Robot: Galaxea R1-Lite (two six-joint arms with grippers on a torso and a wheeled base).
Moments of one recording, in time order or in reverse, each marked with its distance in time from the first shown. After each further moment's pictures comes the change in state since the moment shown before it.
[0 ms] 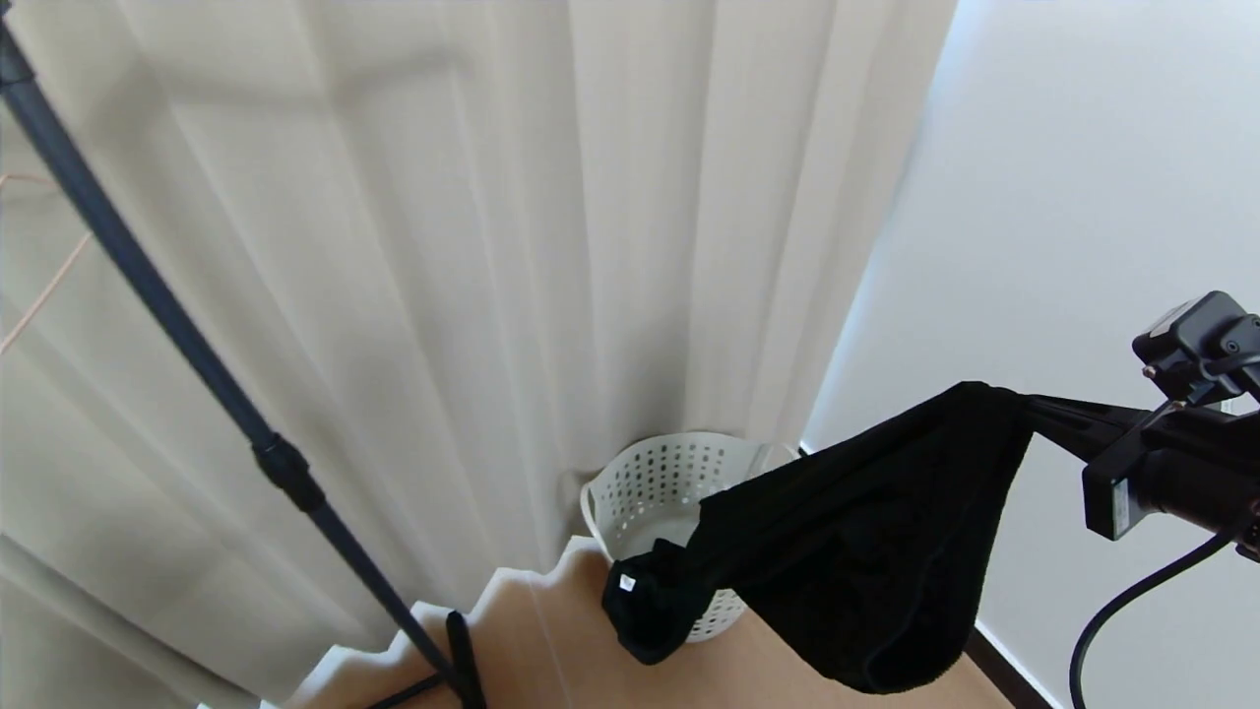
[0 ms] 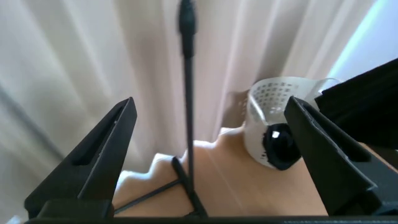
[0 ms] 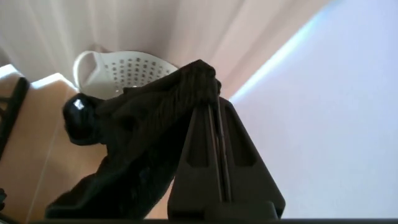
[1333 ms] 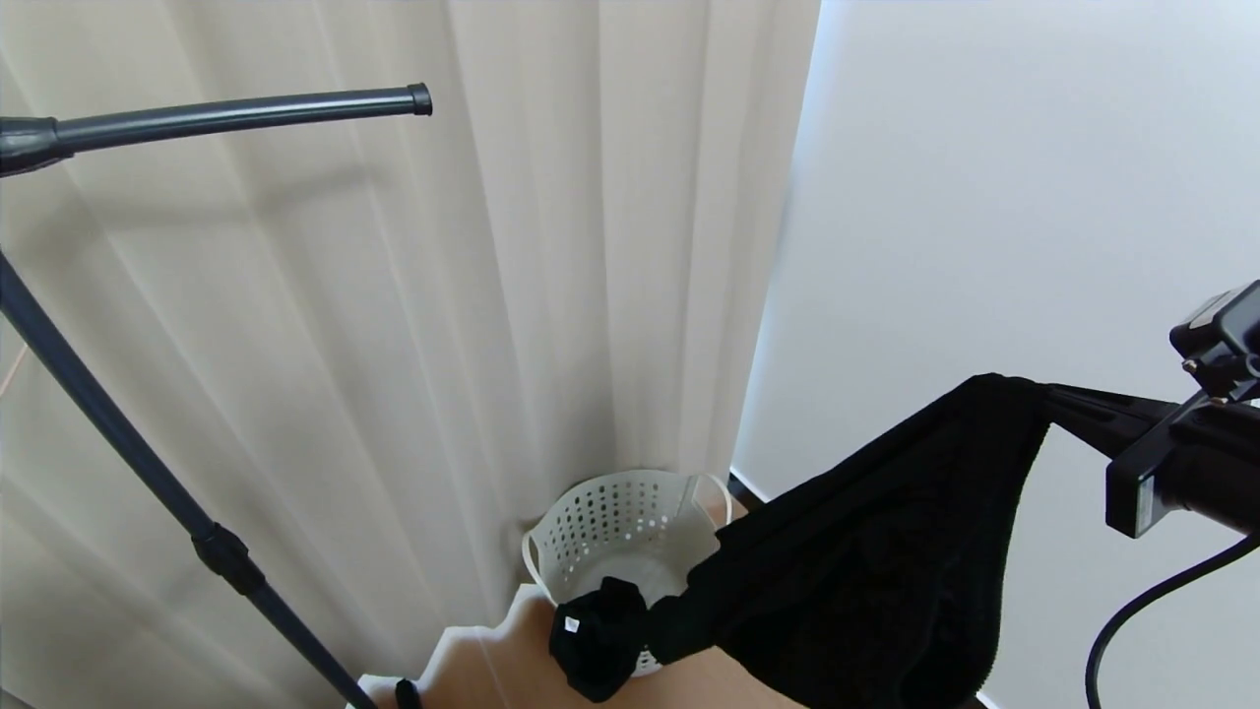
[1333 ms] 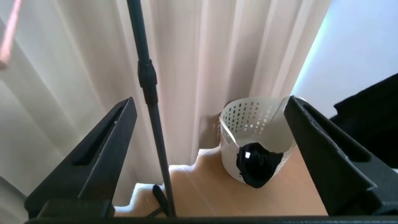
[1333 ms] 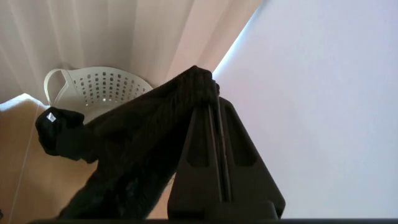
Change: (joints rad) left arm -0.001 0.000 0.000 0.000 0.003 0.001; right arm 0.000 -0.041 0.001 -0.003 -0.004 -0.002
